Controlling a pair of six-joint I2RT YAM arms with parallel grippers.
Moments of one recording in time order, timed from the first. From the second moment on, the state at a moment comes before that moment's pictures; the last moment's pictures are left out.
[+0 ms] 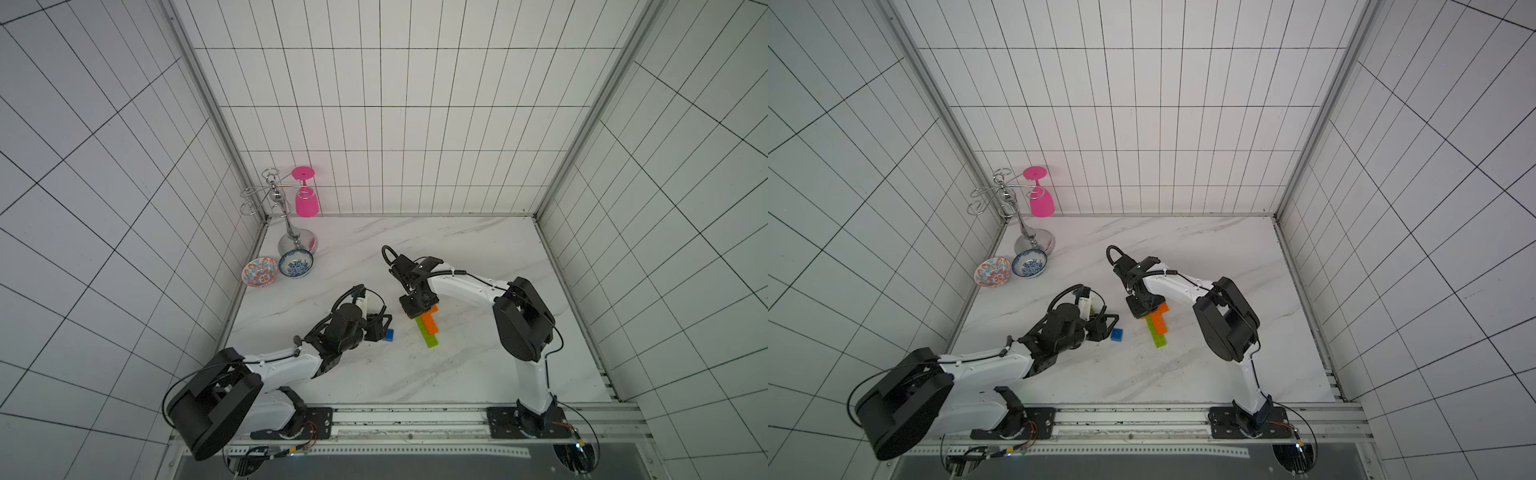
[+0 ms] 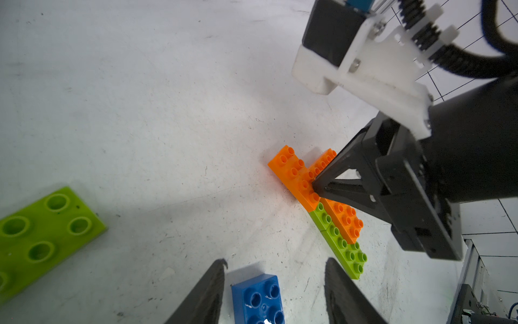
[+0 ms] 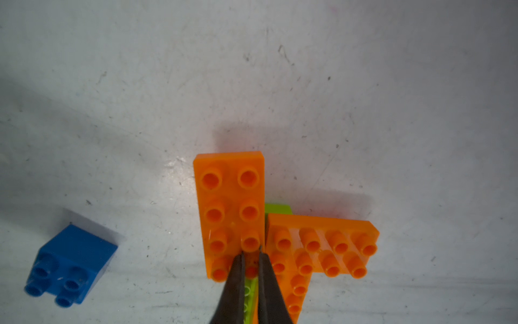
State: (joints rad) left arm -0.69 1.26 0.34 0.39 0.09 -0.65; right arm 0.78 2.02 1.54 -0.98 0.09 0.29
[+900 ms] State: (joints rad) left arm -0.69 1.26 0.34 0.39 0.09 -0.65; right arm 0.78 1.99 1.49 -0.94 0.09 0.31
